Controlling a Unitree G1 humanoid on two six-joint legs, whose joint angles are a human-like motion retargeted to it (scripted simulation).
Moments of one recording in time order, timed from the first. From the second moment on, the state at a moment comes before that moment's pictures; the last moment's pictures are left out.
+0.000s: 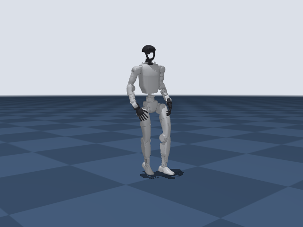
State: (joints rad) left arm 0.23 0.09 -0.02 0.75 0.34 -0.36 -0.35; right arm 0.24 -0.34 0.36 0.81 -0.39 -0.31 0.23; waist -0.11 -0.04 -0.06; left_leg -0.39 -0.12 0.17 0.30 0.02 0.05; right_leg 0.05 0.09 -0.17 0.09 0.27 -0.11
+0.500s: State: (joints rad) left arm 0.20 0.13 -0.06 1.10 0.30 -0.27 -0.47; right arm 0.34 -0.30 0.24 0.72 -0.35 -0.36 -0.04; waist -0.44 0.08 -0.10; left_leg 0.19 -0.11 0.05 0.18 0.38 0.02; right_leg -0.46 0.01 -0.03 0.13 -0.03 0.05
